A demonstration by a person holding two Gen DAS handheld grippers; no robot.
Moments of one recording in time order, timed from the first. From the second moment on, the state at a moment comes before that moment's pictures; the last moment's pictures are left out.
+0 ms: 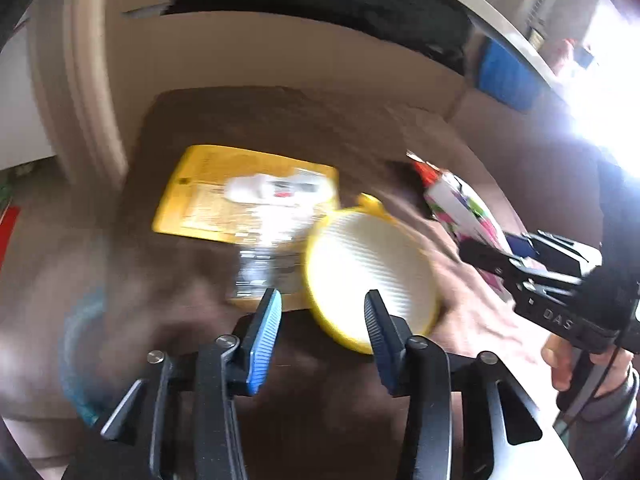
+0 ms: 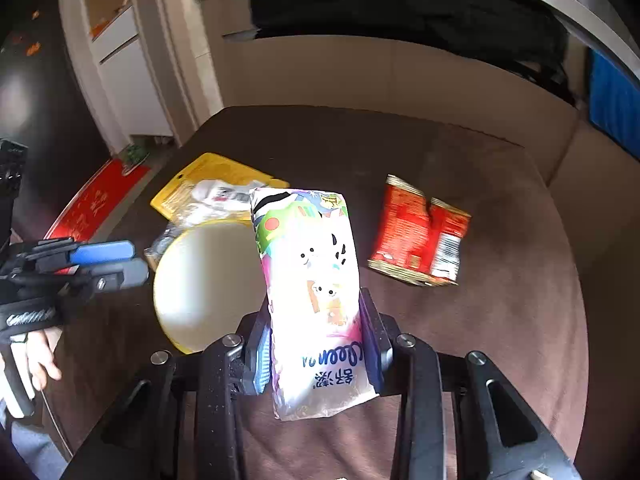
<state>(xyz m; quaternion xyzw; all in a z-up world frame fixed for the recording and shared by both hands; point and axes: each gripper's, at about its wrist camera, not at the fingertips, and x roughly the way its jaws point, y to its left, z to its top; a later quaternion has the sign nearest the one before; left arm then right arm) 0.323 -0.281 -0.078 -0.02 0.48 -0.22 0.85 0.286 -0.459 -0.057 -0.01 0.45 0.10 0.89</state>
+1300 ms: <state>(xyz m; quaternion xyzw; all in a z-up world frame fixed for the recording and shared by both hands) 0.229 0.005 -0.050 -0.02 0.42 0.00 0.91 0.270 -0.193 -0.032 0.00 0.47 0.23 0.85</state>
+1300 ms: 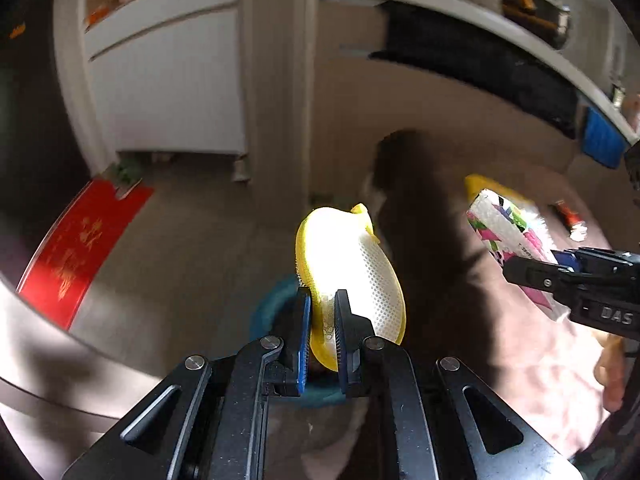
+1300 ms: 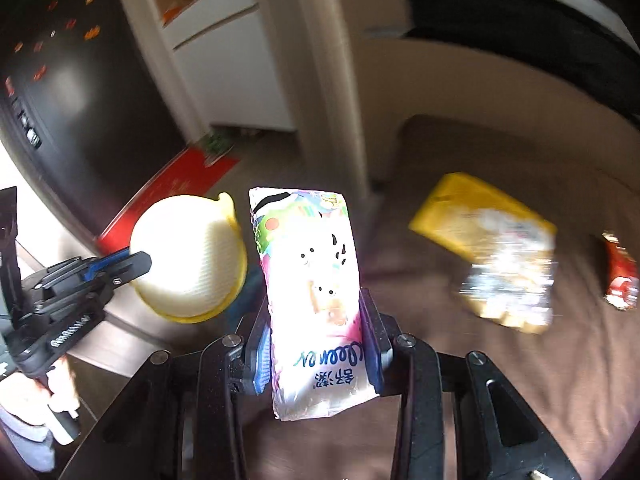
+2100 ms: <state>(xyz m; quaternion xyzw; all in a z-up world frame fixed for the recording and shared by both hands) 0.318 0.071 -0.232 -0.15 0.58 -0.01 0.80 0.382 -0.072 -0.243 -0.02 0.70 0.13 0.70</state>
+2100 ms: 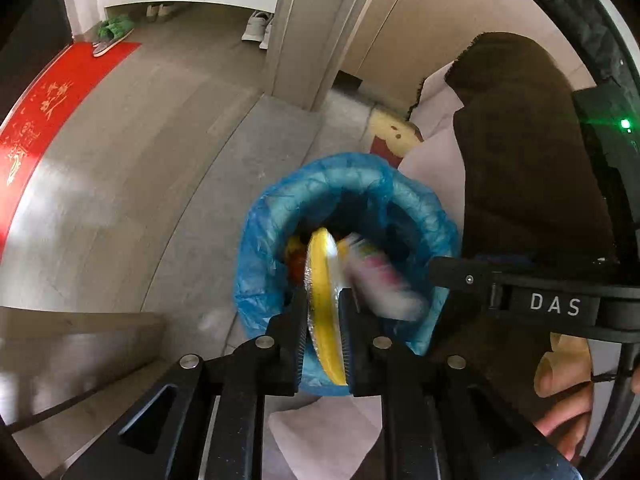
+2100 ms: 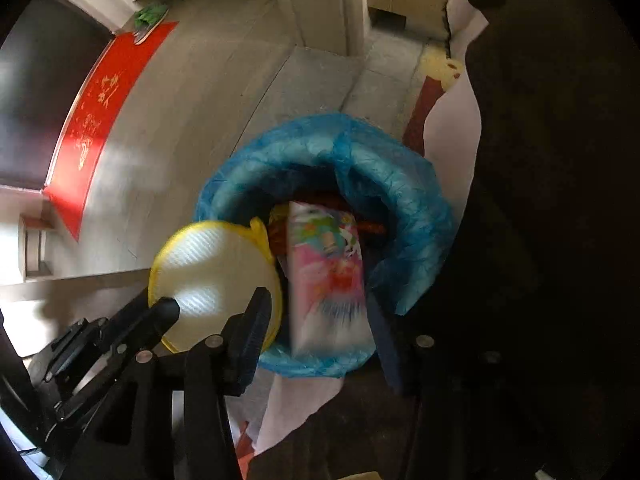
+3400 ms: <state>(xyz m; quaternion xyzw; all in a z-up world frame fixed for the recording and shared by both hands) 0.368 -0.238 -0.075 -0.02 0.47 -0.17 0.87 0.352 -0.524 -0.072 0.07 0.46 0.00 0.88</state>
